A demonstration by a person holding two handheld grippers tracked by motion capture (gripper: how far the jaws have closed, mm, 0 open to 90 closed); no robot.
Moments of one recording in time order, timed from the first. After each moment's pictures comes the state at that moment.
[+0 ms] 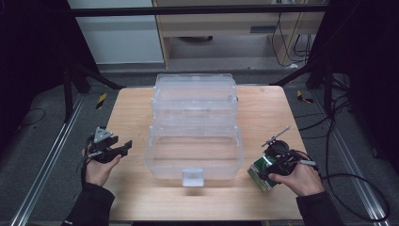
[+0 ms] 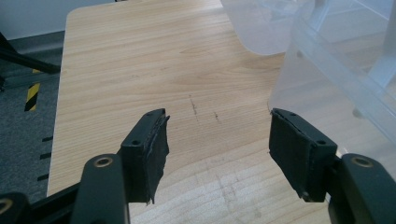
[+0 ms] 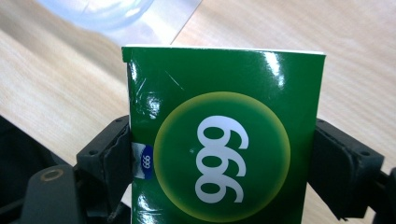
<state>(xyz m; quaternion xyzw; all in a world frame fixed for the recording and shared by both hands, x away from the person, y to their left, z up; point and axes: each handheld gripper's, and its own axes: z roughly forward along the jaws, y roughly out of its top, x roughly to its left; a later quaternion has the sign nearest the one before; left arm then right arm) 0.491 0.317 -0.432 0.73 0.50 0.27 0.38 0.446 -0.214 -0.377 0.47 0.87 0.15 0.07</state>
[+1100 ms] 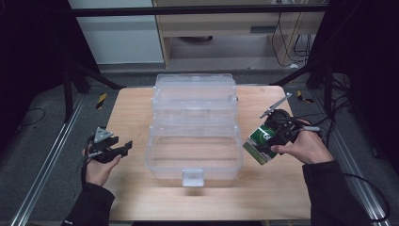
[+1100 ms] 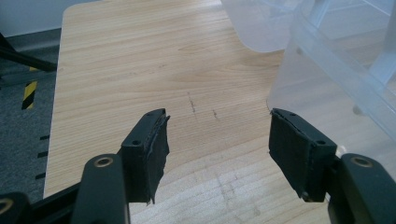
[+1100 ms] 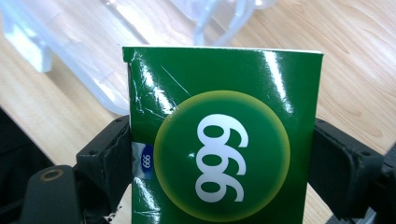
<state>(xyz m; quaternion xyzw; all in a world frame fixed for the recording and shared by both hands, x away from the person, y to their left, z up) 0.491 0.317 -0.433 0.73 0.50 0.26 0.38 0.485 -0.204 -0.300 0.38 0.90 0.19 0.10</state>
